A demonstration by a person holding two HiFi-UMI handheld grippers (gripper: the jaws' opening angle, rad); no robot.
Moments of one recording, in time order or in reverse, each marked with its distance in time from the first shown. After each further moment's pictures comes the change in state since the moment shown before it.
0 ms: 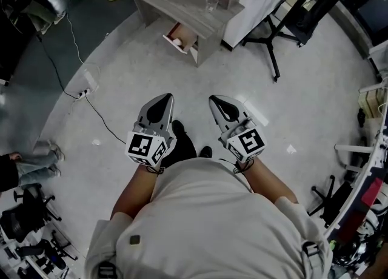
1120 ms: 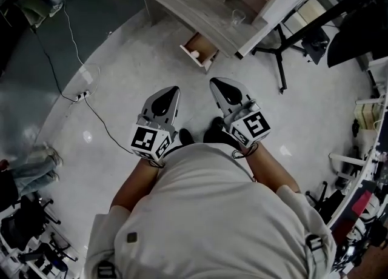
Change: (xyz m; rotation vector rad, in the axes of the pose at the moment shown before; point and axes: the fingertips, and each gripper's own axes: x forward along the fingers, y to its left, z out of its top) left arm 0.077 0.225 0.024 -0.071 -0.025 -0.026; right arm 0.270 -0.037 0.023 -0.017 0.029 0.060
